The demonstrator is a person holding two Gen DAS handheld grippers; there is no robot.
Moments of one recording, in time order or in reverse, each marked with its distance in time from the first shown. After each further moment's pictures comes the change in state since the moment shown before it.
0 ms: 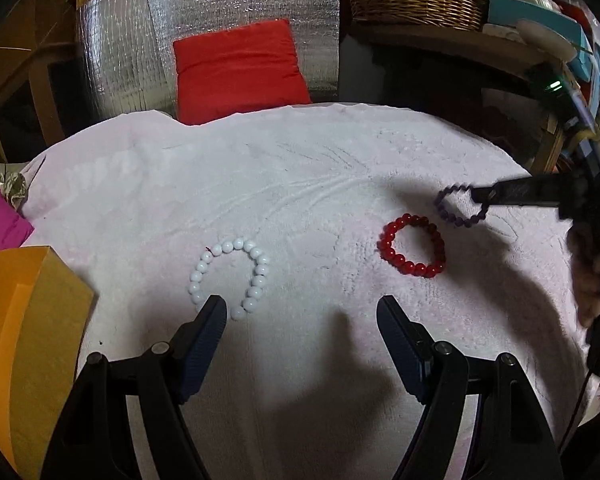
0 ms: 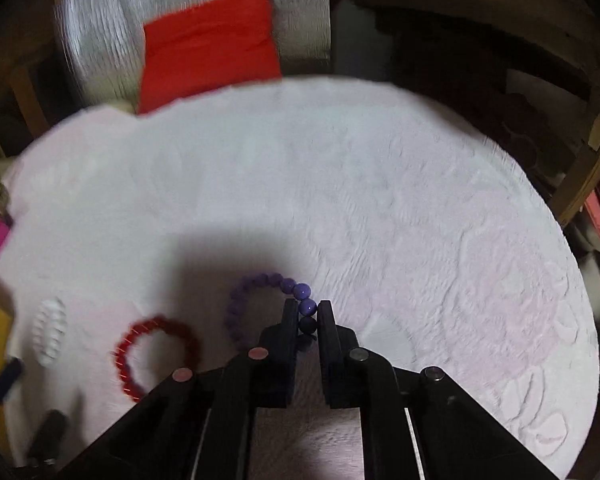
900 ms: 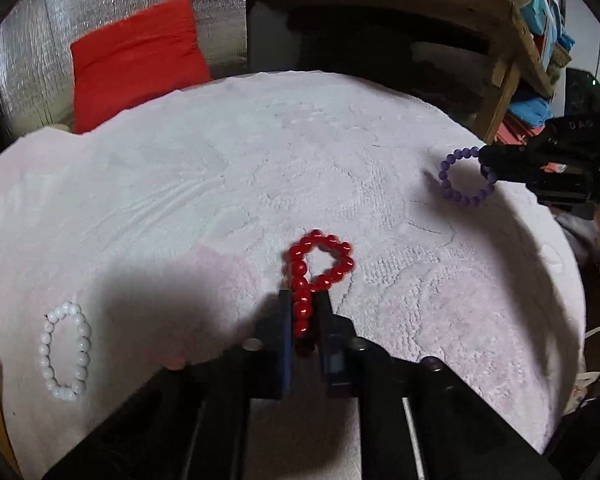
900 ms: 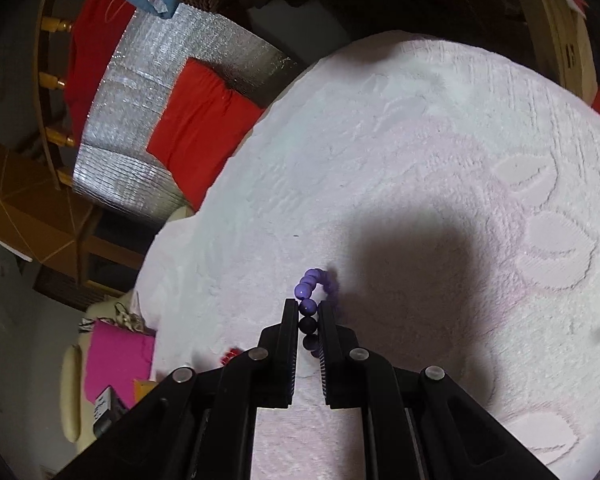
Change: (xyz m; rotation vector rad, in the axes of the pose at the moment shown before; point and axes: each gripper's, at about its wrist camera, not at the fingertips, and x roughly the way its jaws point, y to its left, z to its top) left arm 0.067 -0.083 0.043 0.137 0.117 -0.224; right arm -0.006 -0.156 -0.008 0.493 0.069 0.492
